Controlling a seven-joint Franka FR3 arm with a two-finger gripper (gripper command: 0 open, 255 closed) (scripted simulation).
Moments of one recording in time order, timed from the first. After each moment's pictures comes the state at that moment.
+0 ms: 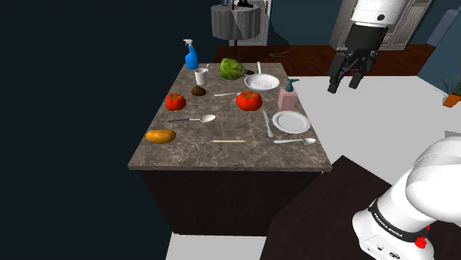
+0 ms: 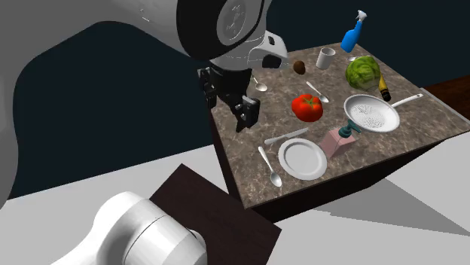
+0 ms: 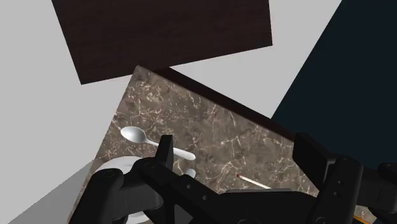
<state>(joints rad) 0.00 -0.83 -0.05 -2.38 0.08 1.52 0.16</state>
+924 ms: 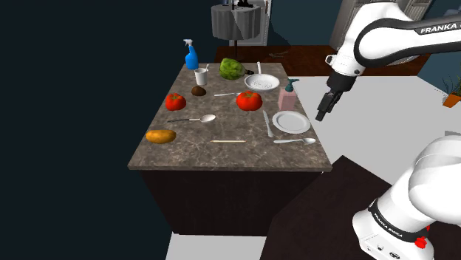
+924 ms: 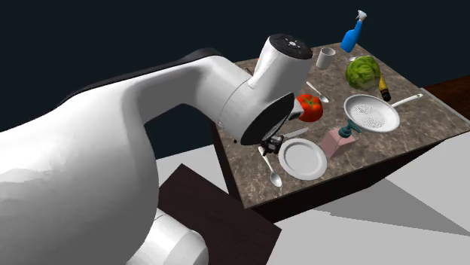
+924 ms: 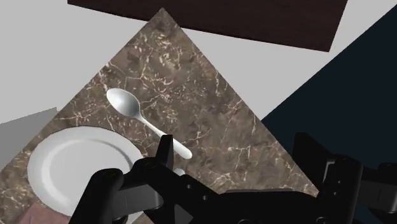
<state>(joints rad) 0.07 -0.73 -0.27 -2.68 -0.03 1.98 -0.30</state>
